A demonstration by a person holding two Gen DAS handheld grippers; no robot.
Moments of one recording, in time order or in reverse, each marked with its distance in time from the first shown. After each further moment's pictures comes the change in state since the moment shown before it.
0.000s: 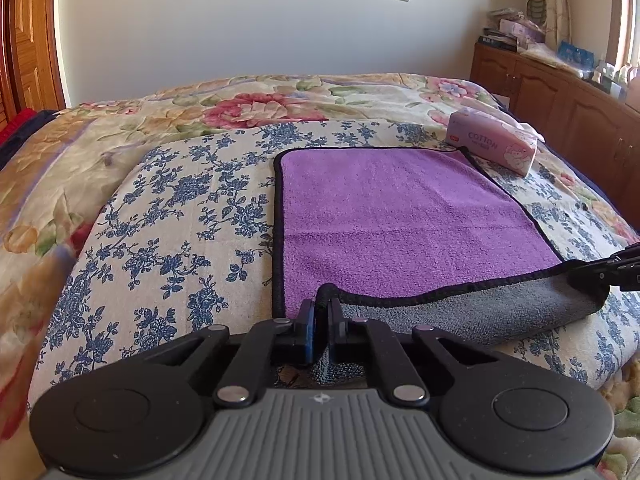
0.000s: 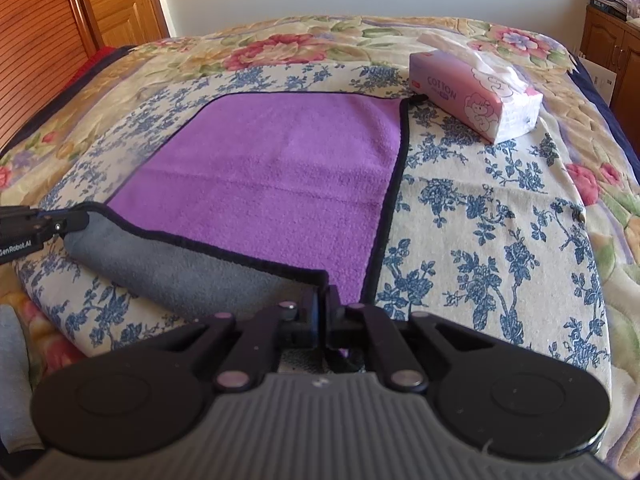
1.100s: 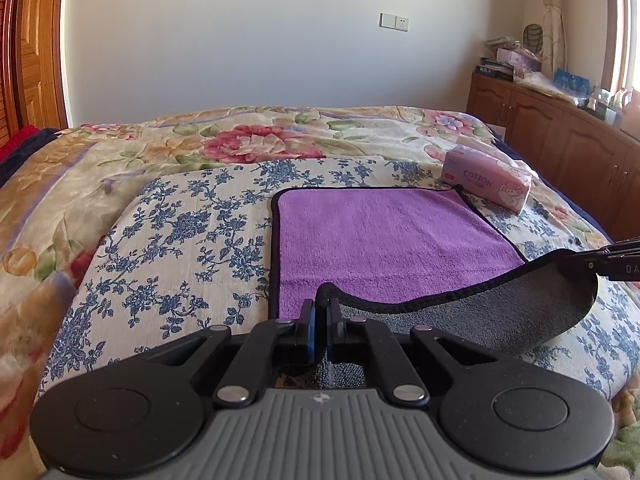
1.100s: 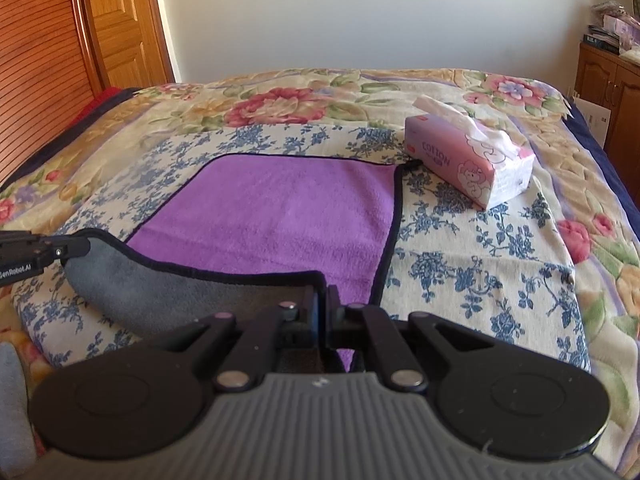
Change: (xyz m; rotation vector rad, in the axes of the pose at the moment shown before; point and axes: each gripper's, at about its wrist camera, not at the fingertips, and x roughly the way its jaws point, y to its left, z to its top) left arm -0.006 0.000 0.015 -0.021 -0.091 -0.013; right arm -0.007 -0.006 0.024 -0.019 -0.147 0.001
